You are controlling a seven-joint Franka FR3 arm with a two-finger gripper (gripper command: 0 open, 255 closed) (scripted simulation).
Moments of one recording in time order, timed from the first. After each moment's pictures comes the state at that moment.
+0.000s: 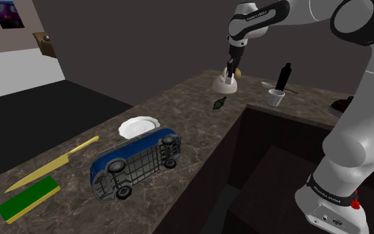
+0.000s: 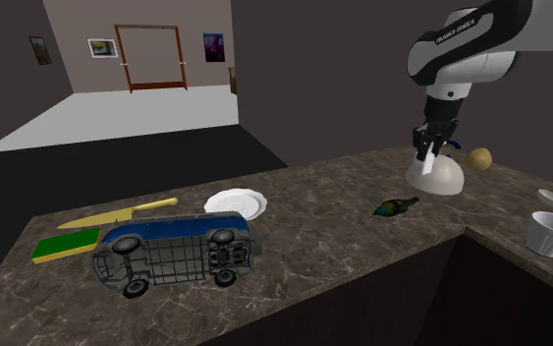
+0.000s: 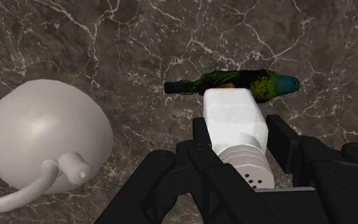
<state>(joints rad) -0.41 0.12 0.00 -1.76 -0.05 2.01 -0.53</state>
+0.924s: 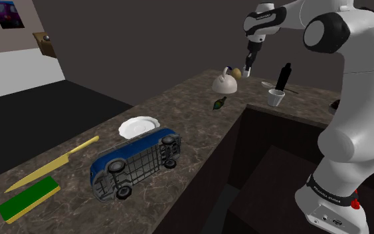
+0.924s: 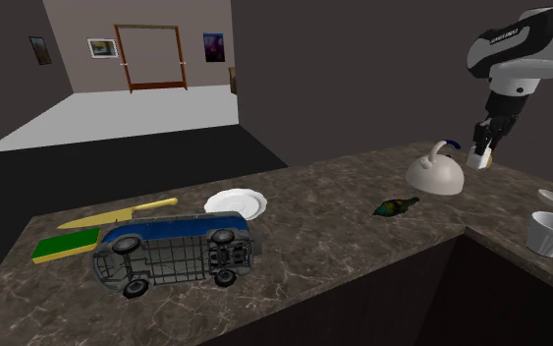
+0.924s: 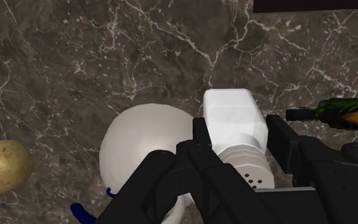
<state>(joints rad) -0.60 0.38 -0.10 -1.38 0.03 1.91 -0.83</state>
